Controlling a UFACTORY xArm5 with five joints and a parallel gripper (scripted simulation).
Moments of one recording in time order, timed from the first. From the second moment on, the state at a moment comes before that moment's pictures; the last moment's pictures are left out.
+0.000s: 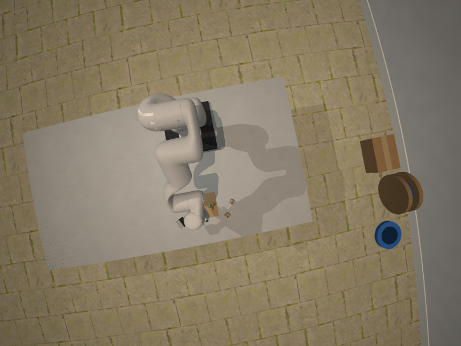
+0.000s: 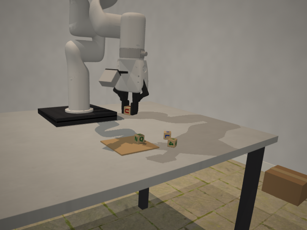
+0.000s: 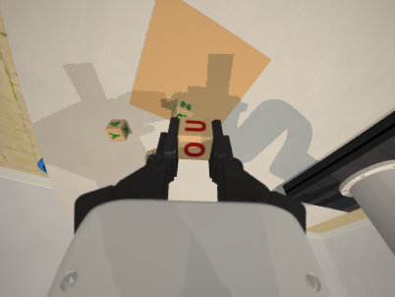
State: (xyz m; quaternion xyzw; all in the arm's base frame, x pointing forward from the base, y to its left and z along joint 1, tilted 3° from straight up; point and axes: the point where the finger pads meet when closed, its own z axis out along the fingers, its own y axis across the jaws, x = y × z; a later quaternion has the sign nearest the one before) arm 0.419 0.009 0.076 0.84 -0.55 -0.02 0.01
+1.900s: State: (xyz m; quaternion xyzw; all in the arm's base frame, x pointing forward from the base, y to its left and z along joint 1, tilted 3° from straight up) arm 0.414 0.012 0.008 0.72 -0.70 -0.02 0.02
